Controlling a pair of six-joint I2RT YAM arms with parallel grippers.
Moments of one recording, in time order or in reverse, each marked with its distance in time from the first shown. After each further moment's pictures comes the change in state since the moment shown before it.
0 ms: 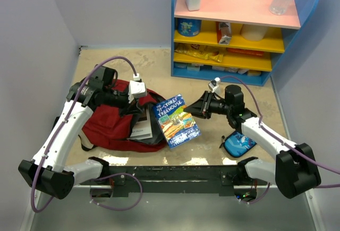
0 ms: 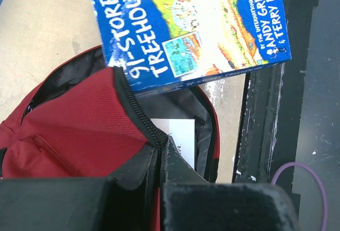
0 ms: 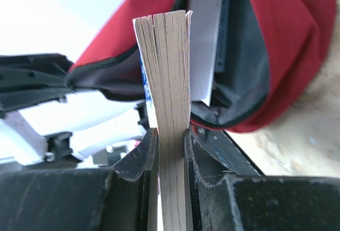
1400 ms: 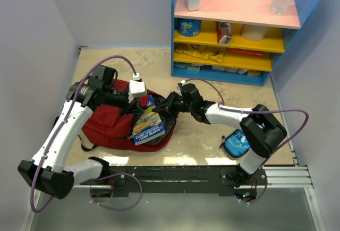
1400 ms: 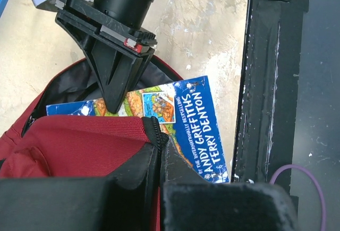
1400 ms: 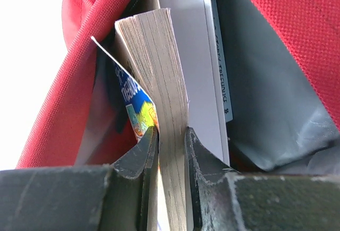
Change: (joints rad) left arm -0.008 0.000 0.015 -0.004 0.039 0.000; right arm 0.380 0.507 0.298 0.121 0.398 0.237
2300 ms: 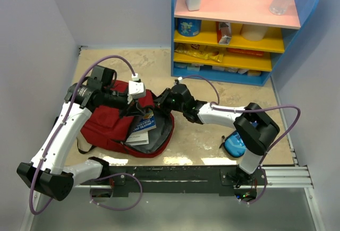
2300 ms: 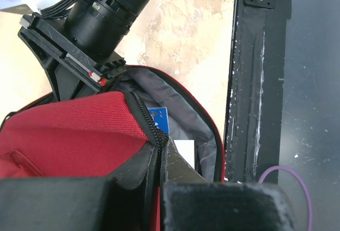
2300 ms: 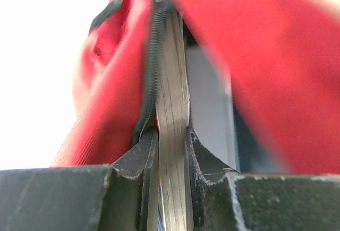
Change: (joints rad) left arm -0.002 -0.015 0.002 -0.023 0.038 -0.018; right arm 0.090 0.063 0.096 0.019 0.274 0.001
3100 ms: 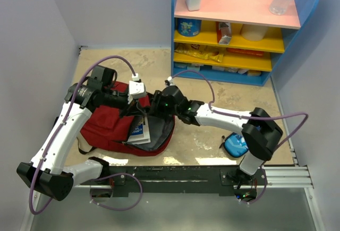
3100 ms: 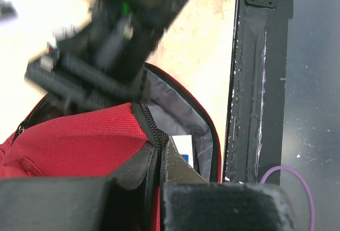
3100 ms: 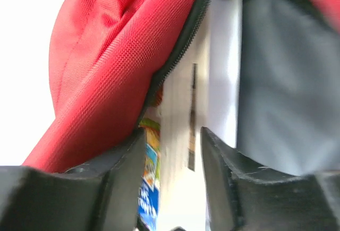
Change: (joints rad) left arm -0.005 0.000 0.000 0.011 -0.007 0.002; right arm 0.119 -0.021 0.136 -0.258 0.112 -0.208
